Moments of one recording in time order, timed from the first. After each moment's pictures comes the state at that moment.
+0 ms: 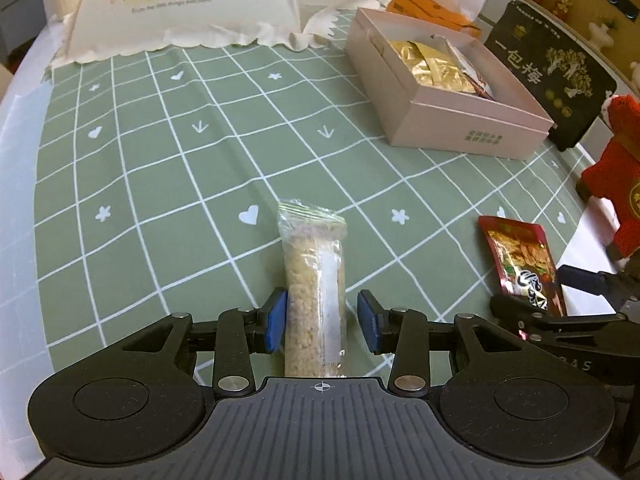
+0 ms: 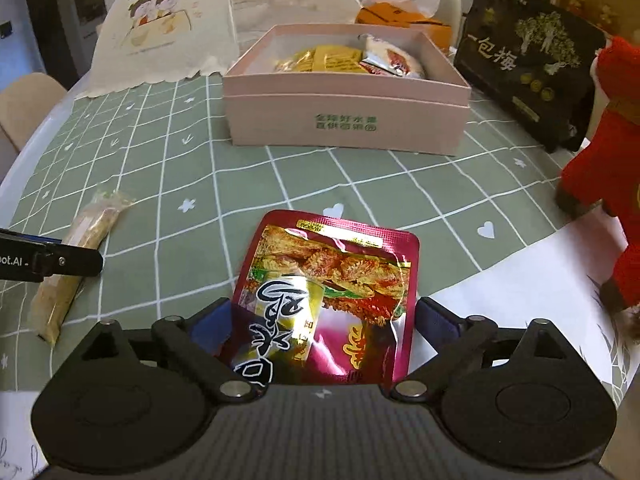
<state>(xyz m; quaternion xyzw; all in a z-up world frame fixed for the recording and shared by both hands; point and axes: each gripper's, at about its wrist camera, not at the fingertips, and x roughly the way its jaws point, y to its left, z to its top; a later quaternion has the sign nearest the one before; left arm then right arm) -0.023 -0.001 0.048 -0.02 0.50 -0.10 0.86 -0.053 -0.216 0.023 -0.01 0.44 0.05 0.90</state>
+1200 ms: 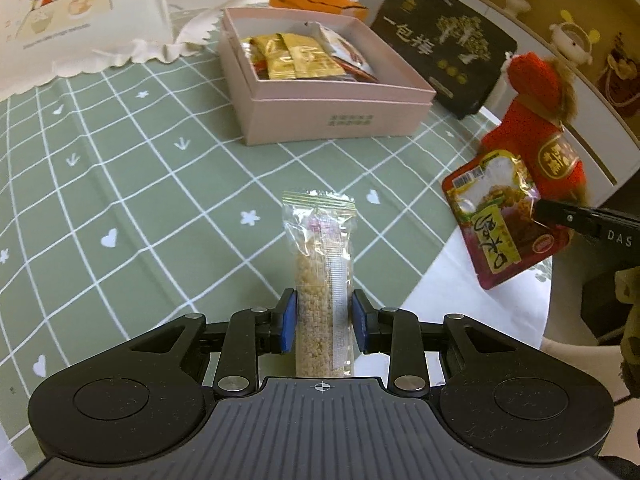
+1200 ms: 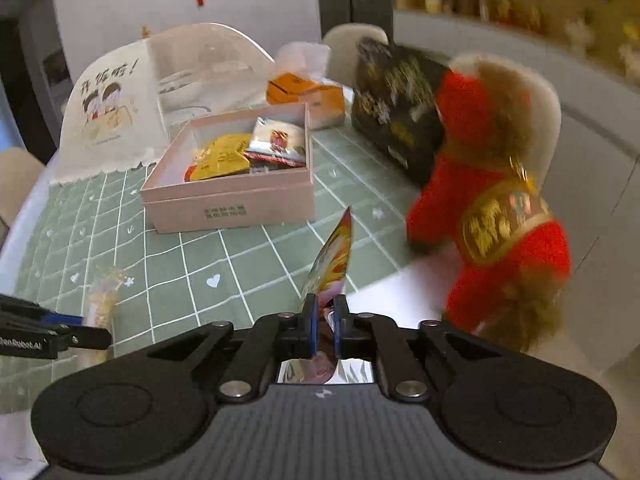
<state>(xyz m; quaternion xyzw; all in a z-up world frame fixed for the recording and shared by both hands) -0.030 -0.066 0.062 -0.01 0.50 -0.22 0.84 -0.089 -0.332 0.097 0.07 0.39 0.00 0.92</state>
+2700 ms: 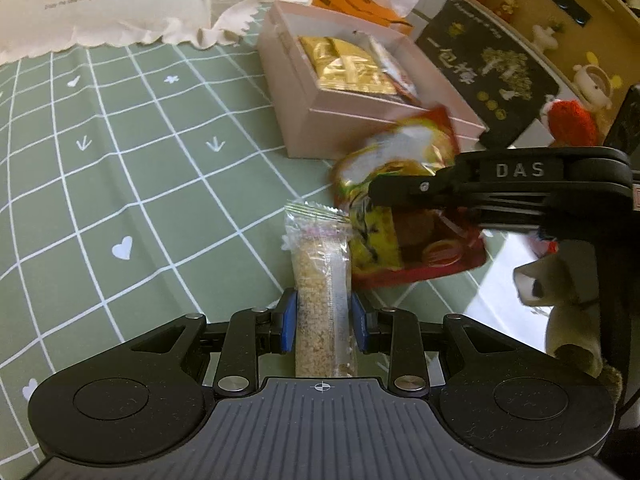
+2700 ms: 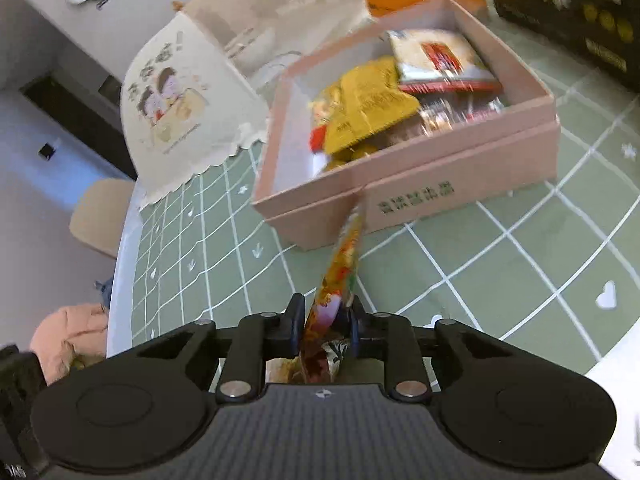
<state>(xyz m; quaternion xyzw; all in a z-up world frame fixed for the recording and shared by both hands) 0.002 -0.040 0.046 -0.07 0.50 -0.21 0.84 0.039 -0.241 0.054 0.23 0.46 0.16 0.84</state>
